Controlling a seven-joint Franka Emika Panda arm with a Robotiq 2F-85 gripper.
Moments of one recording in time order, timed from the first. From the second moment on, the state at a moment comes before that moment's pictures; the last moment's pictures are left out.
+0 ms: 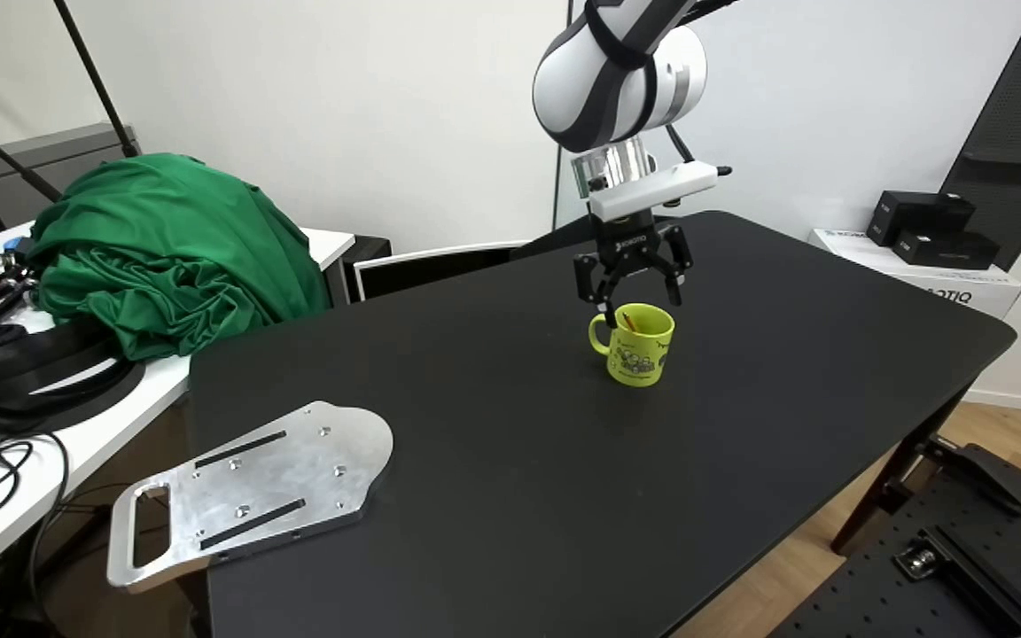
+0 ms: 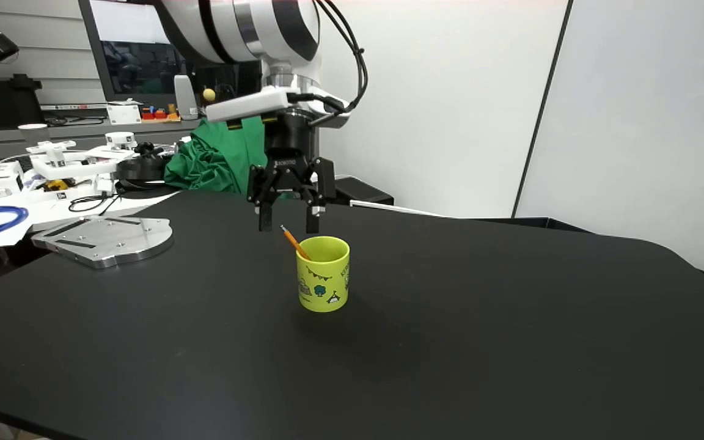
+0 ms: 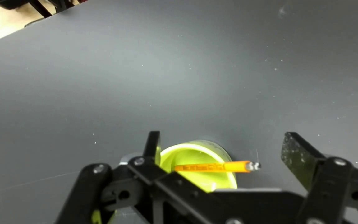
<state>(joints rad) 0.00 0.37 -0.05 -2.05 -0.10 1.99 0.33</state>
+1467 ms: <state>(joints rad) -0.04 0.45 -0.09 -1.97 0.06 1.95 0.30</state>
